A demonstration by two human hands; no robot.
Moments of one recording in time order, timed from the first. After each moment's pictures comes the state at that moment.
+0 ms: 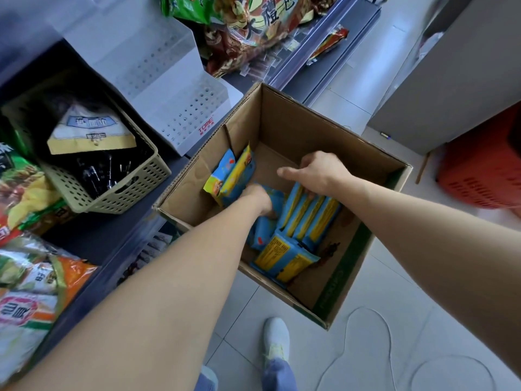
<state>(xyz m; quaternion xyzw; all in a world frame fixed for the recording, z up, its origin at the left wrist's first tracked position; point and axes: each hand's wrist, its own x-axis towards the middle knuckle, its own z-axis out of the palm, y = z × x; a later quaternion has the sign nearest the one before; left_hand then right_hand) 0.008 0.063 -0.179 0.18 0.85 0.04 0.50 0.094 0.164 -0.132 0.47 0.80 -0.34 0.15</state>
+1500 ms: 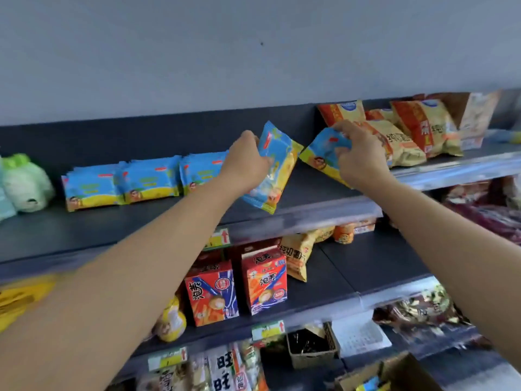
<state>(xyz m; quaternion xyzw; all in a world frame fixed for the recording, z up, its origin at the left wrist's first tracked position) -0.059 -0.250 0.519 0.16 0.89 0.38 -0.18 -0.025 -0.066 0.508 0.05 0.88 -0.30 -0.37</state>
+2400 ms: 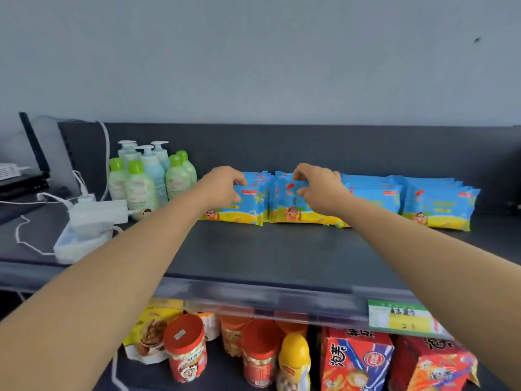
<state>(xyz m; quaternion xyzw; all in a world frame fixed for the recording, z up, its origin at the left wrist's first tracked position) -0.204 -0.609 0.501 0.03 0.98 0.16 -0.14 -0.229 -0.401 0.495 -0.19 0.95 -0.19 -0.16</state>
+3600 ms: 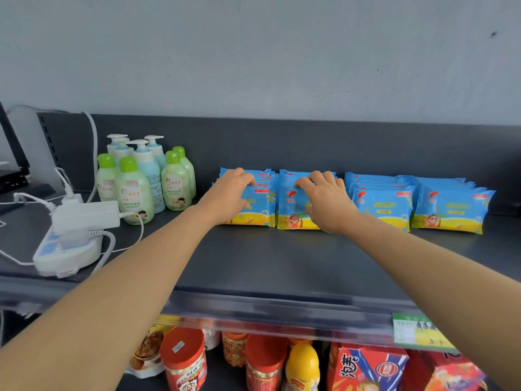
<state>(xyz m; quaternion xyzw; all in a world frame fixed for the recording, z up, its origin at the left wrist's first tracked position) -0.243 -0.622 0.464 0.13 0.96 0.13 -0.20 -0.254 -0.409 0.459 -0.22 0.95 0.00 -0.23</state>
